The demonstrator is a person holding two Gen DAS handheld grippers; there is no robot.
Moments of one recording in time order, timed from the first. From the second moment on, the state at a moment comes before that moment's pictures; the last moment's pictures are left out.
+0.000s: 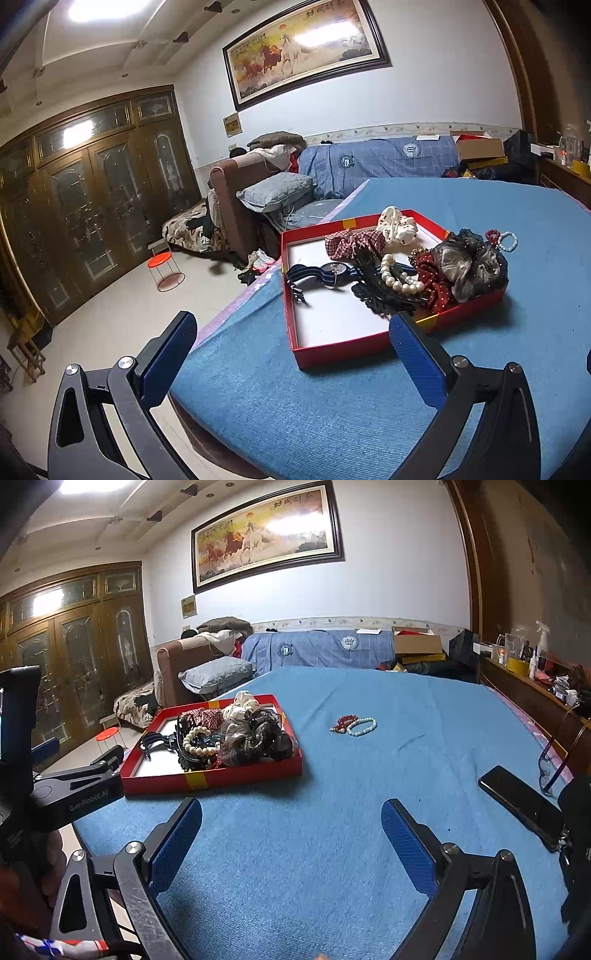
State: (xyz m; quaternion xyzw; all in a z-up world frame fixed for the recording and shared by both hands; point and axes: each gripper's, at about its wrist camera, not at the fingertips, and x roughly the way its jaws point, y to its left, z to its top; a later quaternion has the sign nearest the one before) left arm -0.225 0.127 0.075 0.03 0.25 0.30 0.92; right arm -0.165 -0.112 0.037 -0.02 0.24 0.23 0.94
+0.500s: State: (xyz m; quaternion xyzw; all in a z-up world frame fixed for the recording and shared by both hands) left arm -0.220 0.125 0.068 0.03 0.27 0.29 0.92; right arm -0.164 -0.108 0.034 -0.02 0.25 0.23 0.94
